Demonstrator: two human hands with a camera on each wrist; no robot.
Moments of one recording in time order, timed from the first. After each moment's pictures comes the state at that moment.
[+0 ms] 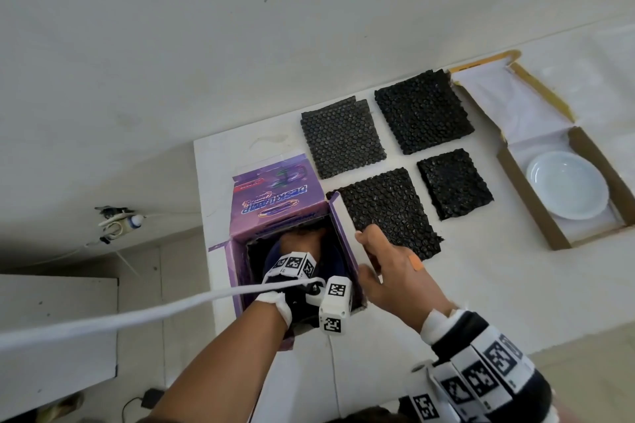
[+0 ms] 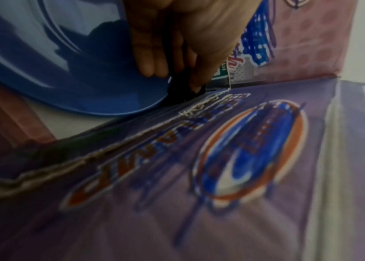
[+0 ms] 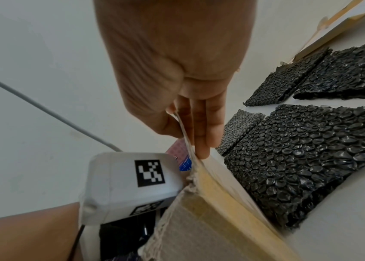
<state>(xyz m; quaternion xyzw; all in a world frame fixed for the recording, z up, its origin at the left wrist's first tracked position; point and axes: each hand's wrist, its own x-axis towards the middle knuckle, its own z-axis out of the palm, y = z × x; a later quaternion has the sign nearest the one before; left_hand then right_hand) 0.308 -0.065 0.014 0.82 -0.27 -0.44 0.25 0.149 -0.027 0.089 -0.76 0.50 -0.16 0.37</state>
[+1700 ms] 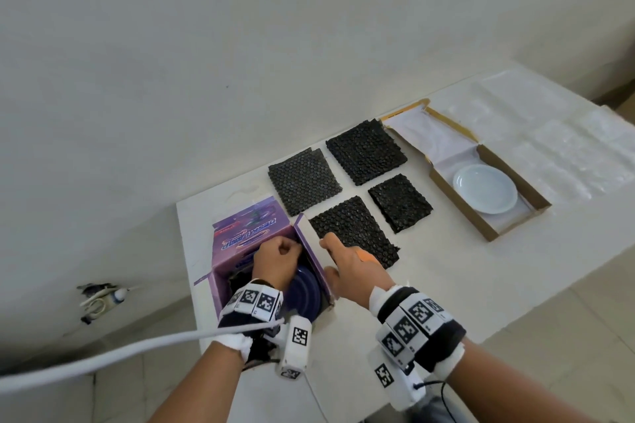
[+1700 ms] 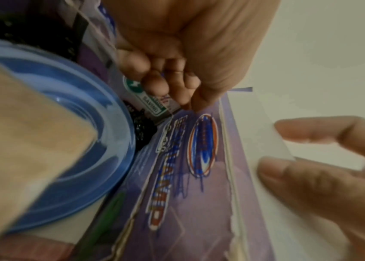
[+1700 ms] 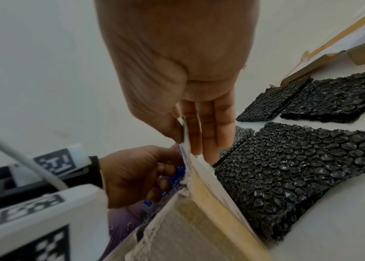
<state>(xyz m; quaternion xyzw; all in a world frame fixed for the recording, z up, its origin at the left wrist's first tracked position) 0.304 -0.045 0.076 0.75 -0.49 -0.36 0.25 0.149 -0.016 0.112 -0.75 0.57 -0.09 0.32</state>
